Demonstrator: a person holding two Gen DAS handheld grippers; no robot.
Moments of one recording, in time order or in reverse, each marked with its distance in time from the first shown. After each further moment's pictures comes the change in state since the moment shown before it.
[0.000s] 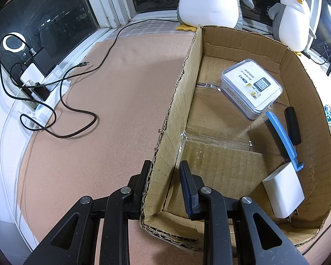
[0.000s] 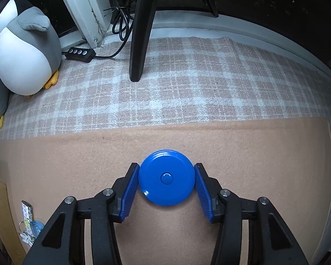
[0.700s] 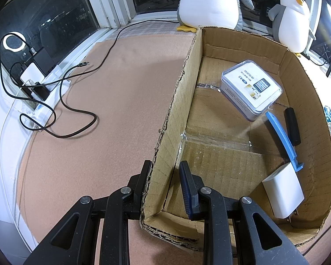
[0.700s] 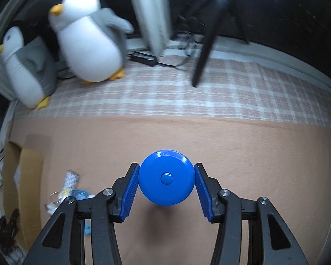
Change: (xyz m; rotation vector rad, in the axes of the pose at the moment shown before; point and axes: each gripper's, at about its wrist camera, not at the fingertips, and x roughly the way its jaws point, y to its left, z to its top) left arm 0.000 -0.001 0.000 -0.003 -0.003 -0.002; right arm -0.085 0.057 -0.054 -0.134 -0.106 0.164
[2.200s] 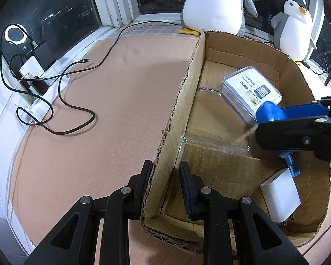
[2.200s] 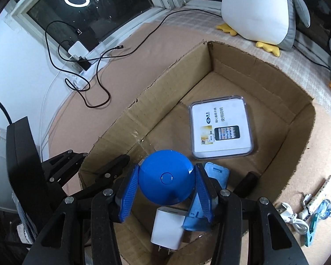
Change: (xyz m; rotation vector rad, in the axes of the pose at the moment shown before) left arm 0.001 0.009 -0.003 -0.041 -0.019 -0.040; right arm 0.026 0.344 -0.109 -0.574 0.180 0.435
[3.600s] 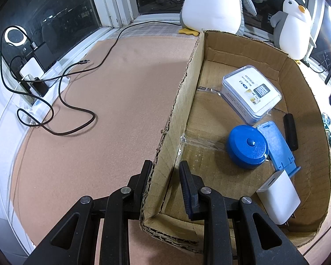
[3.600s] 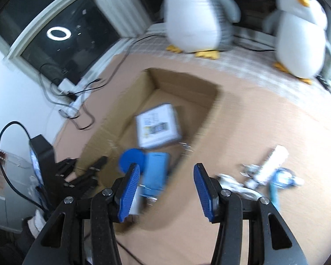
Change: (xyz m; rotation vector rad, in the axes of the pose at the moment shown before) left arm 0.000 0.000 0.001 0.003 0.000 0.004; right arm -0.091 -0.079 -0.040 0.176 -0.131 -0.045
